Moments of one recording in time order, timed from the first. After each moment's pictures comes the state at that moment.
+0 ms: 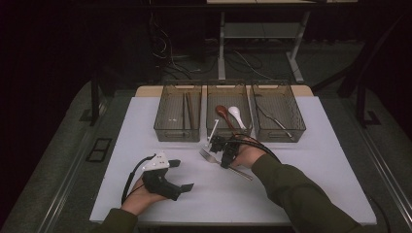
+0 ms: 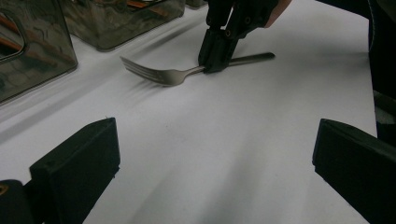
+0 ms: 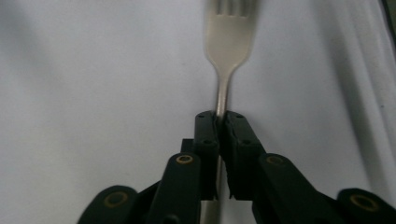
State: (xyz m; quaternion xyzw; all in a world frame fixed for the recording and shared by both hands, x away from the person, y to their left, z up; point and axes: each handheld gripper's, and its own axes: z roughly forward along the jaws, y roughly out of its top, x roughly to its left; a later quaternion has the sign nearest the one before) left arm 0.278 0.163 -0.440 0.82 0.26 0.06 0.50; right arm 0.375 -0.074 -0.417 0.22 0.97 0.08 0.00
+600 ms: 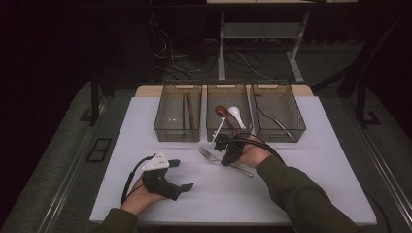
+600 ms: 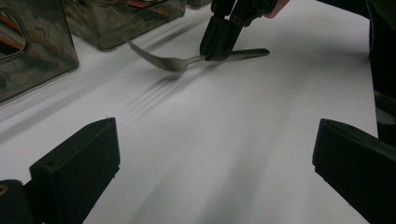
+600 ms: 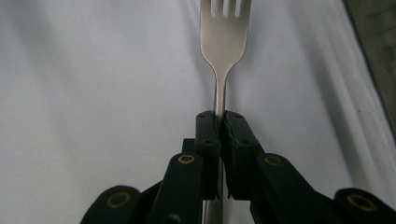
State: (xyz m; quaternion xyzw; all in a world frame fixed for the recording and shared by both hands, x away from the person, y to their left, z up) left arm 0.278 0.164 -0.440 0.82 0.27 0.06 0.50; right arm 0.372 -0.090 -0.407 0.21 0.97 0.14 0.01
